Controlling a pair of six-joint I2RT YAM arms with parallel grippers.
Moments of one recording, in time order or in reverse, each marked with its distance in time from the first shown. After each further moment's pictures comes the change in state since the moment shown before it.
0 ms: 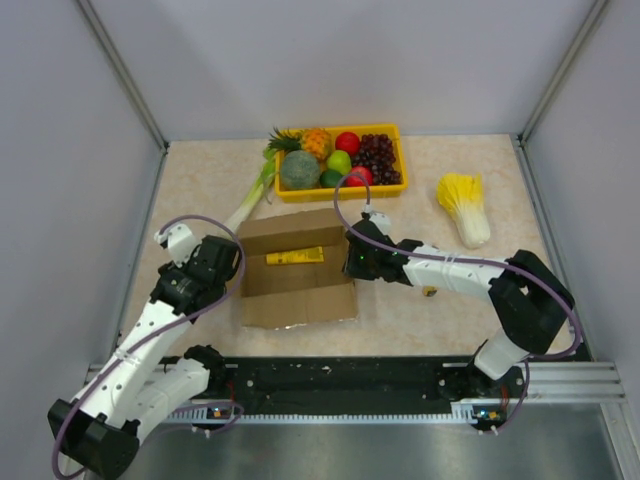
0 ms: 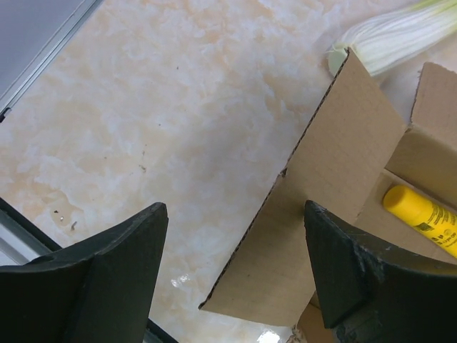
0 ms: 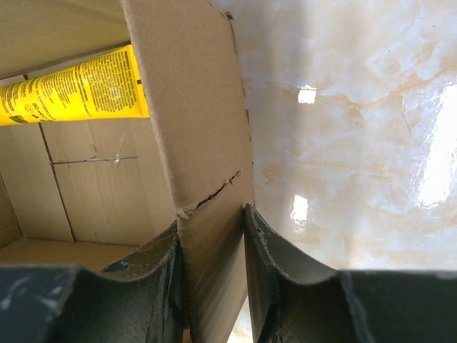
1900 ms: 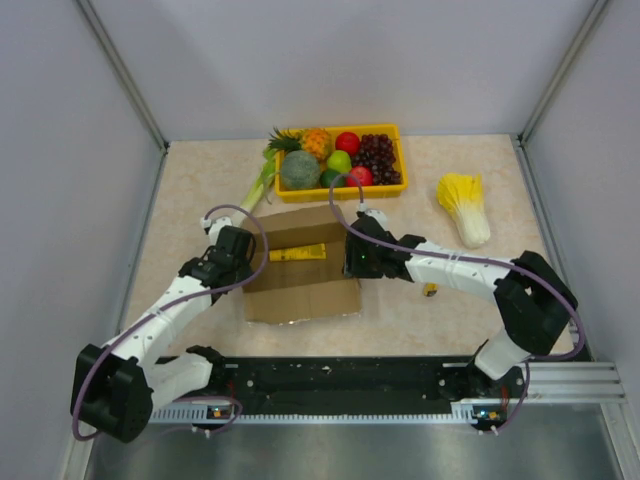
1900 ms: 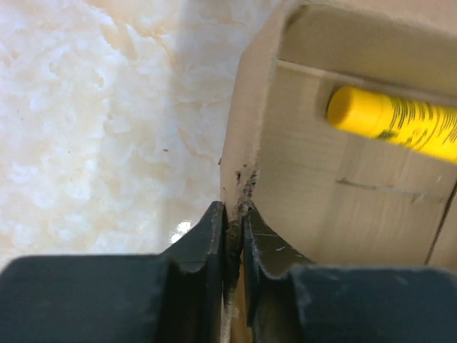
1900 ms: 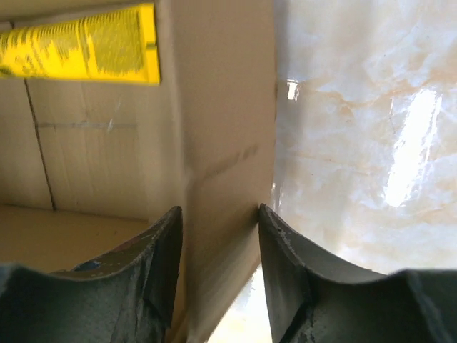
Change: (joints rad) left arm 0.046 0.241 -0.102 0.359 0.421 0.213; right arm -0.007 -0.003 0.024 -0.050 -0.039 -0.101
